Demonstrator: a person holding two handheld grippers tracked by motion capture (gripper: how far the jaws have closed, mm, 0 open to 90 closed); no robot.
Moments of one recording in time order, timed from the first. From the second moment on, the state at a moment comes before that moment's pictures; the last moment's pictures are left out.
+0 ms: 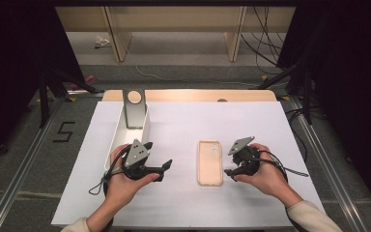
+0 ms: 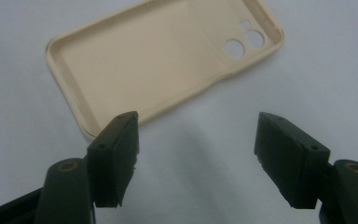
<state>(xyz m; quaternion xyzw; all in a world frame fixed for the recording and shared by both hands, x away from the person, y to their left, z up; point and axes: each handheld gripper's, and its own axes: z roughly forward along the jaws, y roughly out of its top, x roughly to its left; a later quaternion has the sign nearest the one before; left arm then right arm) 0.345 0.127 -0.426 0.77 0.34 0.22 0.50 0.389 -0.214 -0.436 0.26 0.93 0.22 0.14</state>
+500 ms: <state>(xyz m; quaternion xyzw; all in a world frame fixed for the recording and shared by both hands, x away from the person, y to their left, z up) 0.345 0.127 -0.426 0.77 0.33 0.23 0.50 0.378 -0.163 -0.438 0.15 0.96 0.17 0.13</state>
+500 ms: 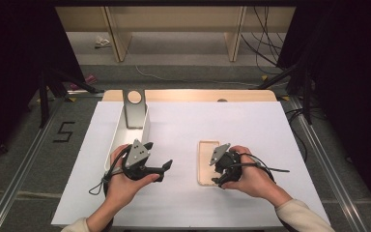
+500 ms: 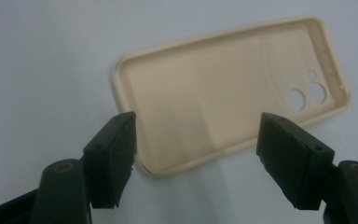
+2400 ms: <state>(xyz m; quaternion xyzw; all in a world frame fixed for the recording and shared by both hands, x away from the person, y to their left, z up) 0.344 0.125 -0.426 0.77 0.33 0.22 0.50 0.374 -0.123 -0.454 0.02 1.00 0.05 0.06</state>
